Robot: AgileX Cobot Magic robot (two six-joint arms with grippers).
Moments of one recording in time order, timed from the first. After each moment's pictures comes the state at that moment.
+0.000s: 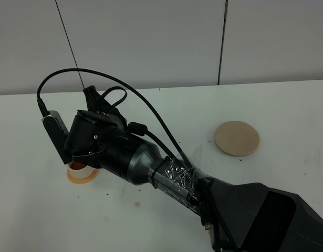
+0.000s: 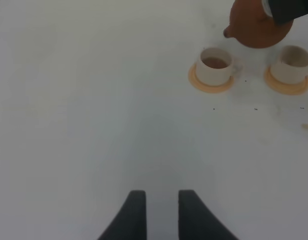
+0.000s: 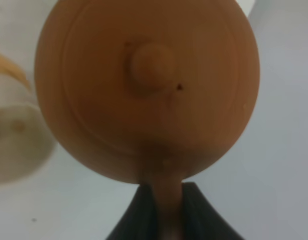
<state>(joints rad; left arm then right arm) 0.12 0.00 -0.52 0.00 1.06 0.02 1.00 2.59 -2.51 -0.70 1.06 -0.90</state>
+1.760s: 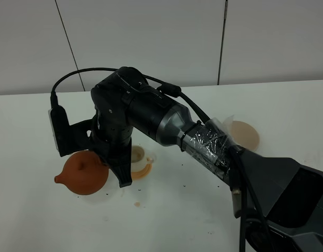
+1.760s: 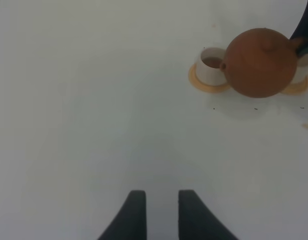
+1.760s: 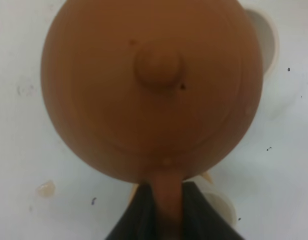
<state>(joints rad) 0.12 0.00 -0.52 0.00 1.06 0.02 0.88 2.51 -2.51 0.03 1.23 -1.14</state>
